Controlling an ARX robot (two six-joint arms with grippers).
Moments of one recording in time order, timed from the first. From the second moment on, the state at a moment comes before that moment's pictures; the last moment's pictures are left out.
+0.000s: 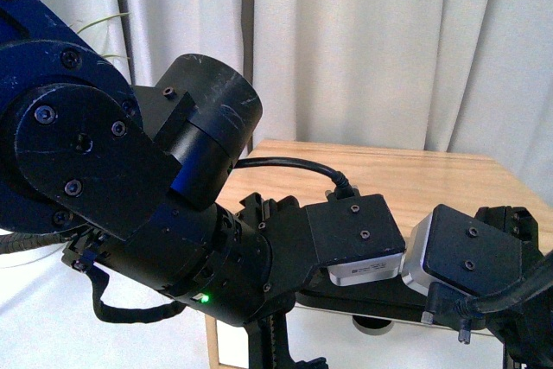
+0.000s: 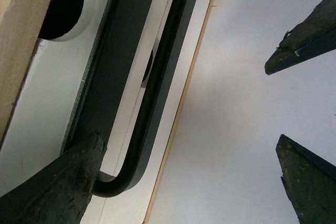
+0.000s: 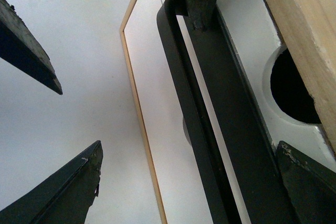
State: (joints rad) left arm -0.48 1.85 1.13 -0.11 0.38 0.99; right arm 0.21 1.61 0.63 0.38 -0.49 -0.91
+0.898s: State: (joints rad) left arm -0.48 1.85 1.13 -0.11 0.38 0.99; right arm 0.19 1.59 0.63 0.24 -0.49 -0.97
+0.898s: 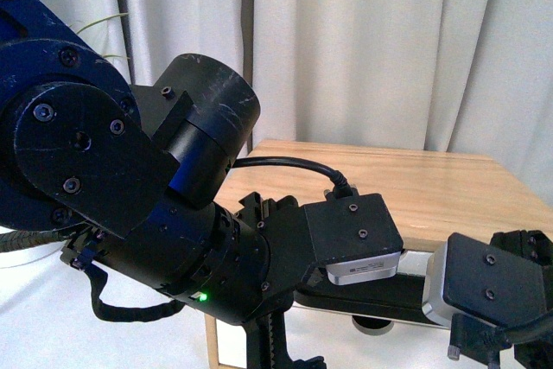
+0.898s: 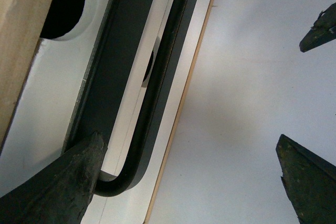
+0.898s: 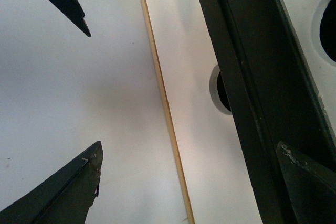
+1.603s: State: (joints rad) left arm -0.48 1.85 1.13 -0.15 0.39 1.02; right arm 0.19 1.63 0.66 0.21 -0.48 -1.03
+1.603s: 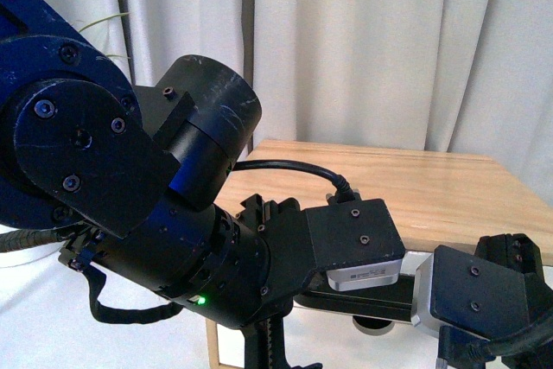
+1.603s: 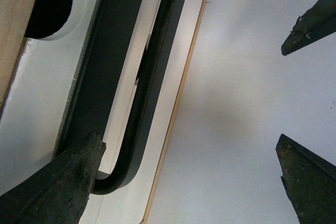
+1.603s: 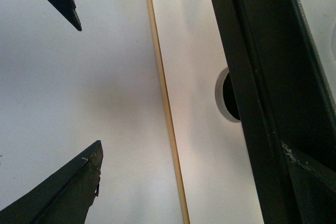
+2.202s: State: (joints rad) left arm -0.51 1.77 1.05 -0.19 0.40 1.12; right arm 0.19 1.54 0.60 0.10 -0.52 -1.14
